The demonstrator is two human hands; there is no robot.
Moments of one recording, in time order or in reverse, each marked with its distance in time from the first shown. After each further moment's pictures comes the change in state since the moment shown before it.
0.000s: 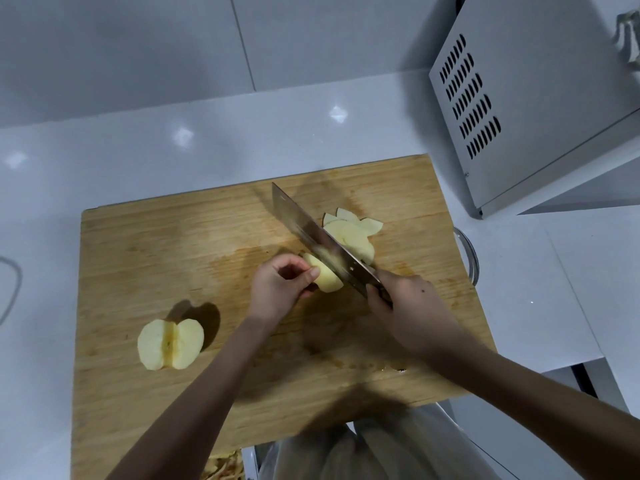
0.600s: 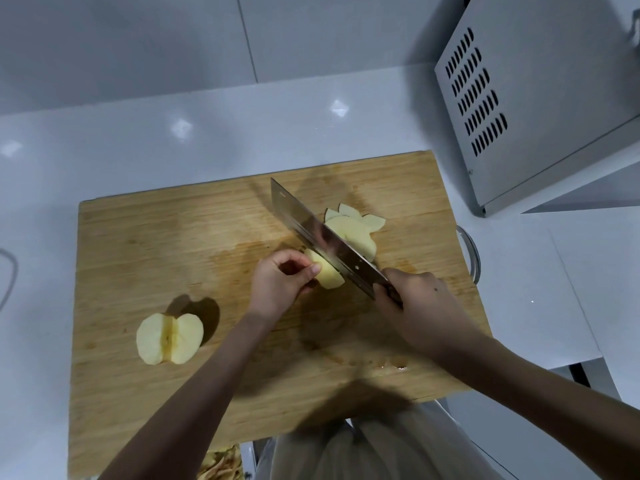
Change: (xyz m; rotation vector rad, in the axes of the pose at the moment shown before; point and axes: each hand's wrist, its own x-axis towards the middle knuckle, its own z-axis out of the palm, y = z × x) left_hand 0.000 0.000 -0.001 -0.032 0.013 -0.006; right_hand -0.009 -0.004 -0.012 -0.019 0.012 0.001
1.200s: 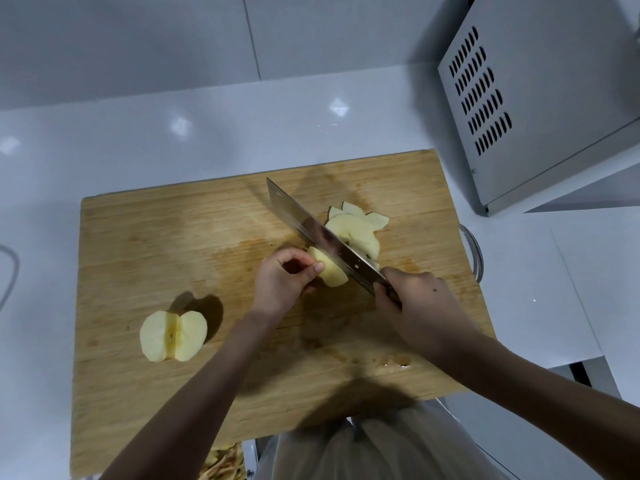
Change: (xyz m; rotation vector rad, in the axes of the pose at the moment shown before) left_hand 0.000 -0.005 -0.001 0.002 -0.014 0.050; right_hand 0.000 -0.006 0.003 -0.055 -0.003 -0.035
